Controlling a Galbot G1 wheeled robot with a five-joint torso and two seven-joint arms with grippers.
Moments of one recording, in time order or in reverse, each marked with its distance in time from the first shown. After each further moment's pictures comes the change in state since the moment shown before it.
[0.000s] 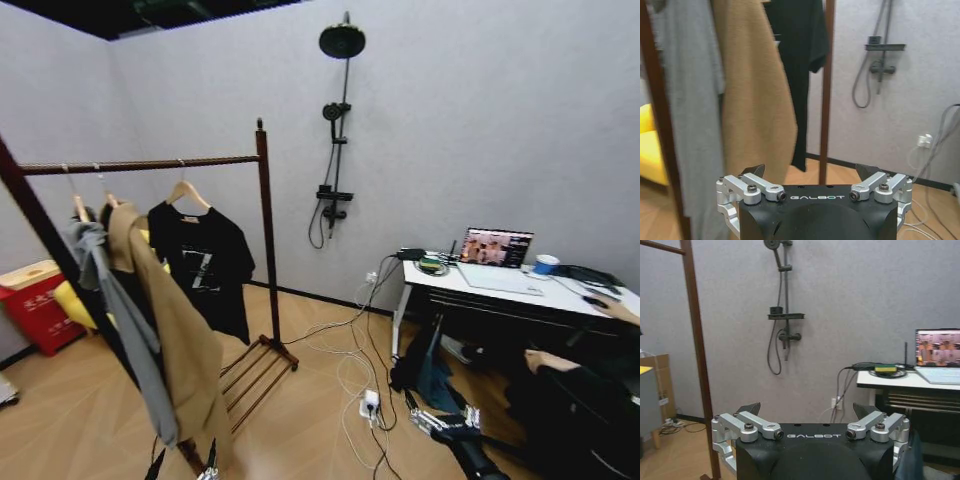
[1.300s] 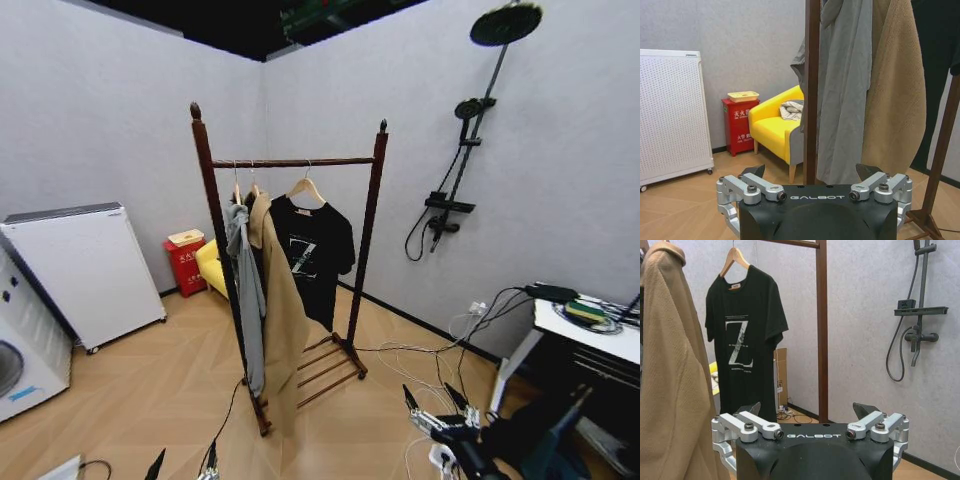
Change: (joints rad) left arm 0.000 0.000 0.000 0.000 0.000 0.000 0.000; right arm 0.000 0.000 0.000 0.000 0.000 0.000 0.000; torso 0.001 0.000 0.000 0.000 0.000
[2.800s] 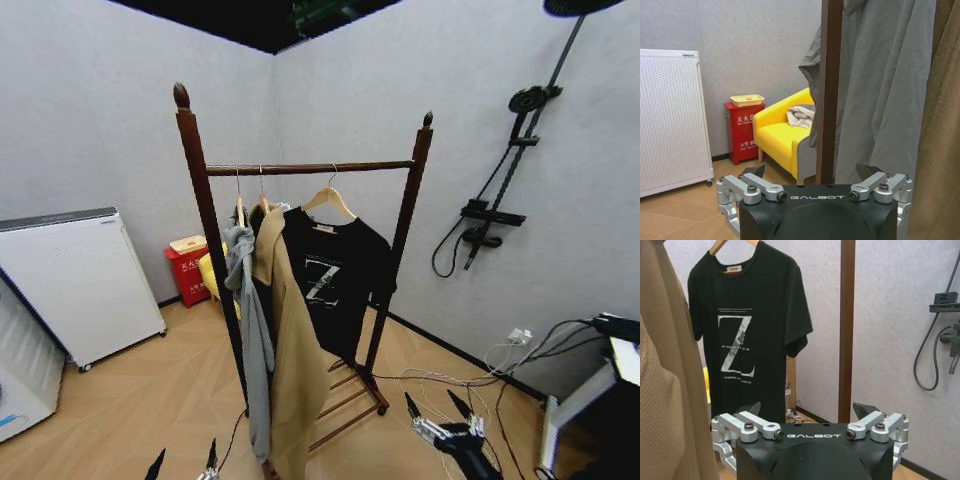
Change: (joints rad) left arm 0.000 0.000 0.000 0.000 0.000 0.000 0.000; right arm -0.030 0.003 0.007 0.007 -0.008 0.006 -0.004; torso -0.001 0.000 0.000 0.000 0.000
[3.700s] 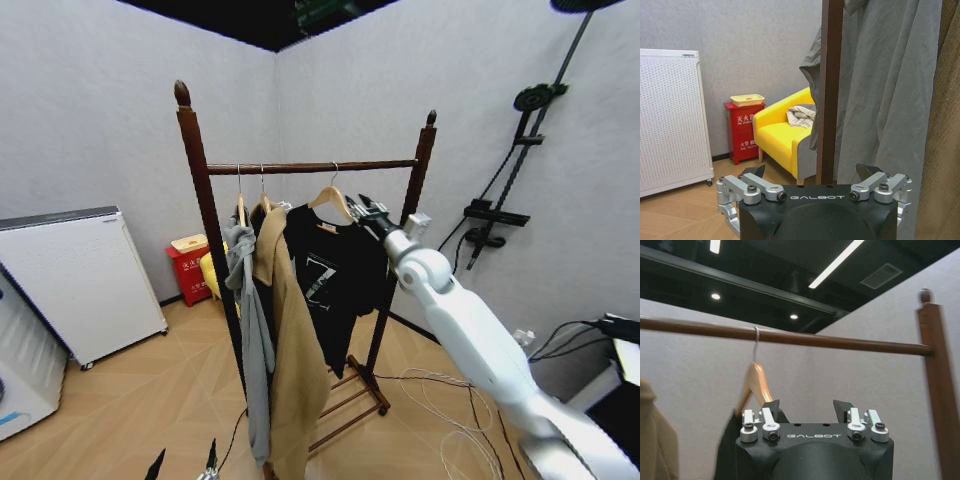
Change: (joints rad) left arm 0.000 0.000 0.000 0.000 0.000 0.000 0.000; right arm 1.448 -0.398 -0.504 -0.498 0.346 -0.228 0.182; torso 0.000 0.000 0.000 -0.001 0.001
